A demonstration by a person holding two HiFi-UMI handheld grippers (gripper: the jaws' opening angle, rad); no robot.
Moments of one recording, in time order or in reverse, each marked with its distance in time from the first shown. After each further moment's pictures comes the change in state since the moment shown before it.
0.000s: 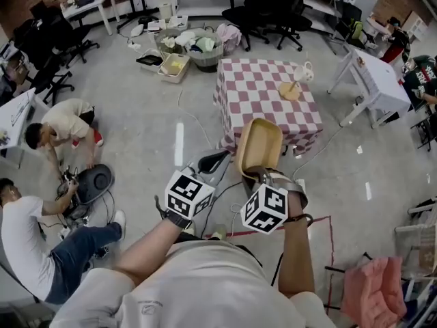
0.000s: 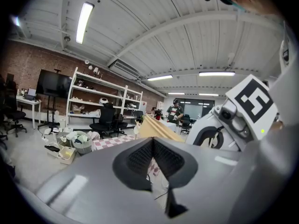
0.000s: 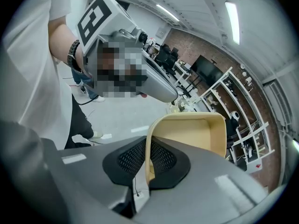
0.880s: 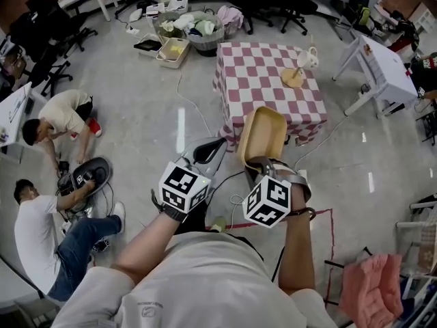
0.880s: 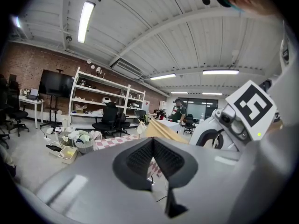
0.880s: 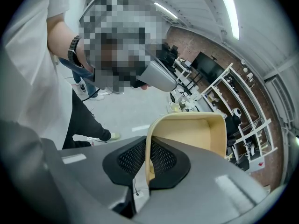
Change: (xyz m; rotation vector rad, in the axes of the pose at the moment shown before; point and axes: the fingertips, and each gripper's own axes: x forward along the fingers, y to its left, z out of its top) left arm 0.029 0.017 0.006 -0.023 0.025 0.035; right arm 0.014 -0.028 -0.024 0.019 0.018 0.043
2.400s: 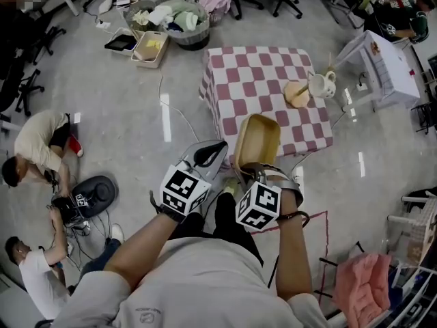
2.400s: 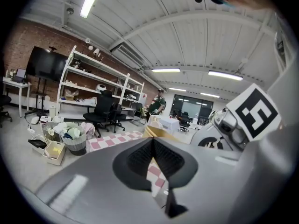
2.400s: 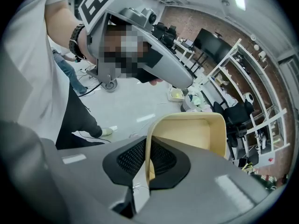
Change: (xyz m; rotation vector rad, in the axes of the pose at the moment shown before) left arm 0.177 0.208 0.026 -0.092 0.098 -0.153; right arm 0.171 -0.185 0.046 0.086 0.188 0.122
